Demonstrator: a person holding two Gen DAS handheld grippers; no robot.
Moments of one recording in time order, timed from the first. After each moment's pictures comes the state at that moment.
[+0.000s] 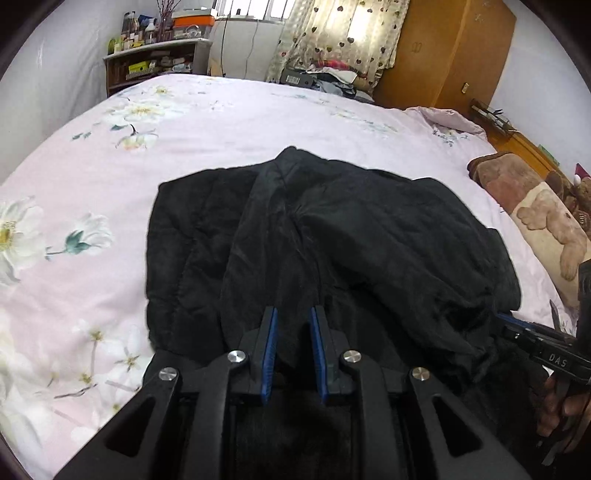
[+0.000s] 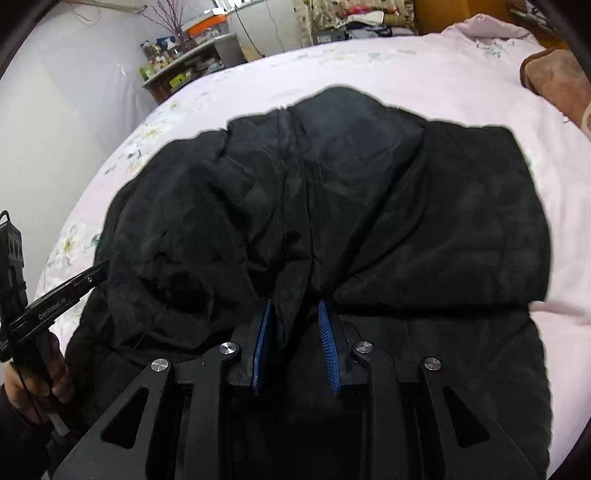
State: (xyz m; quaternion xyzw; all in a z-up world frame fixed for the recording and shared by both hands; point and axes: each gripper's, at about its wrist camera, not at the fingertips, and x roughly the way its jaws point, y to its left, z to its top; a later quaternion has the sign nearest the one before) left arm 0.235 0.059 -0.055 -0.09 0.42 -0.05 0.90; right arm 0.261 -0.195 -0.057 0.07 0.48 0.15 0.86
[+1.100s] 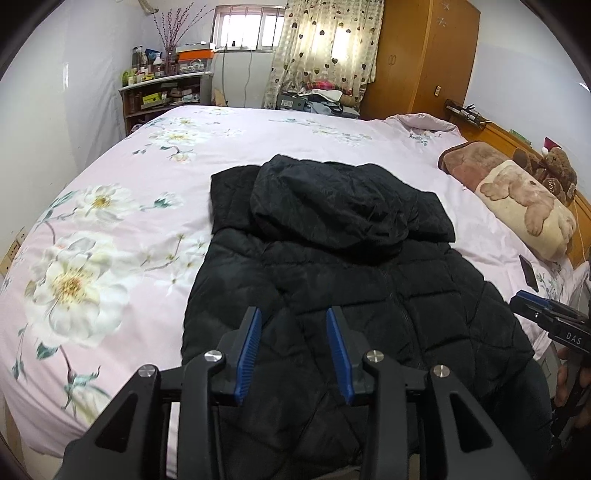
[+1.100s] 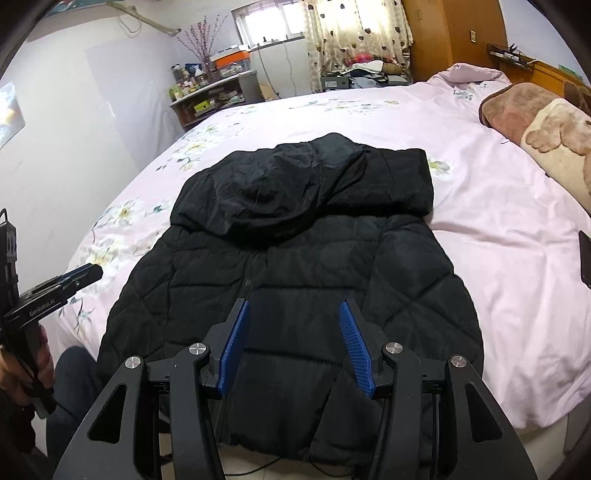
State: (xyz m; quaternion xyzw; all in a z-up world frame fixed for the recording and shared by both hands) left arm 0.027 0.040 0.012 -0.05 0.39 -0.03 0.92; right arm 0.044 -0.237 0.019 0.05 0.41 0.15 0.90
